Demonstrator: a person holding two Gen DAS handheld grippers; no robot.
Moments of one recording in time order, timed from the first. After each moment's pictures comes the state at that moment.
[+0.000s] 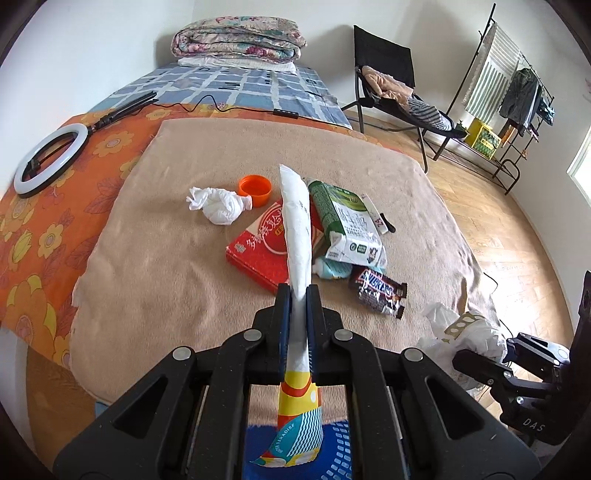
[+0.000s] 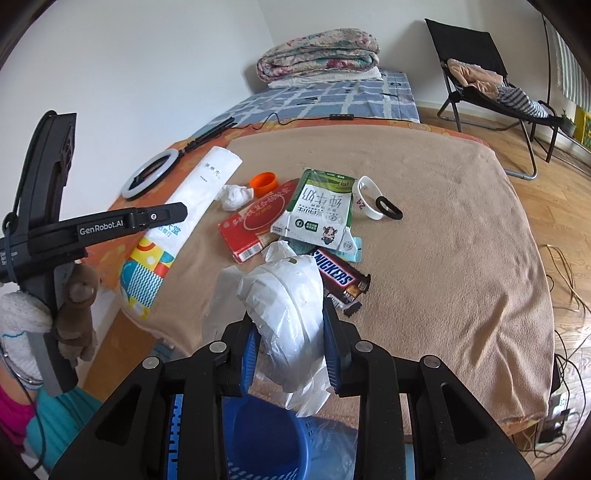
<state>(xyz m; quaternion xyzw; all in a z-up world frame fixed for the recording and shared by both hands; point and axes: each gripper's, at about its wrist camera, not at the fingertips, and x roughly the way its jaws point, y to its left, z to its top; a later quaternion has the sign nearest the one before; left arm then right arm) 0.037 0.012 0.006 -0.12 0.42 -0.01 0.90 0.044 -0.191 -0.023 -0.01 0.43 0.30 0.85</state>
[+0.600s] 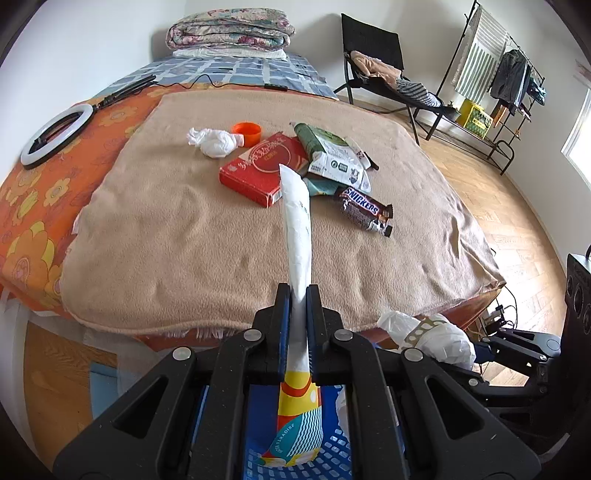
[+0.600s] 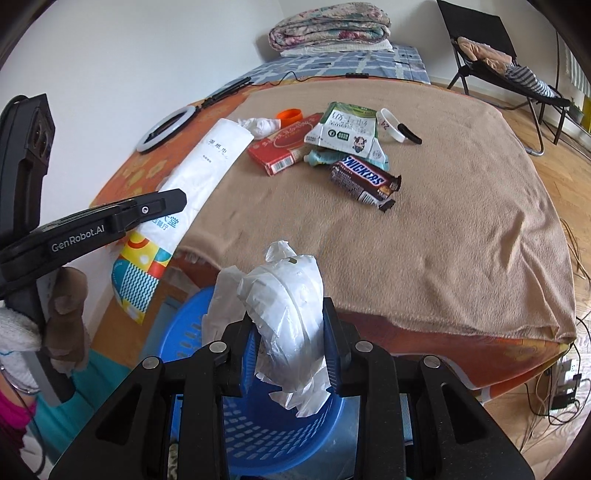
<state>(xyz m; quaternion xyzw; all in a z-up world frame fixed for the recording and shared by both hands) -0.042 -0.018 -0.036 -0.10 0.44 -0.02 0.89 -0.035 -0.186 -0.069 -0.04 0.47 0.30 0.83</state>
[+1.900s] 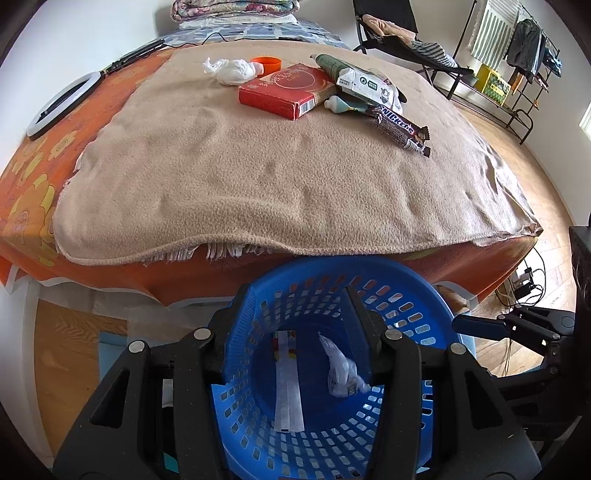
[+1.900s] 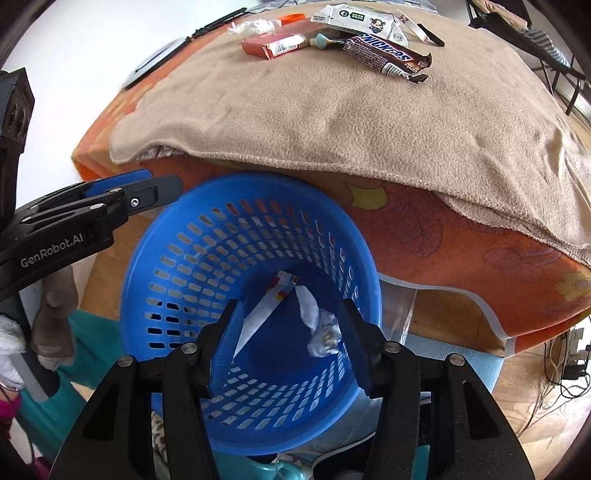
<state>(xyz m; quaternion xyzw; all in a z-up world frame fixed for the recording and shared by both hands) -0.070 -0.017 -0.097 -0.07 0.49 0.01 0.87 -0.050 -0.167 -0.146 -0.07 0.56 0.29 0.77</state>
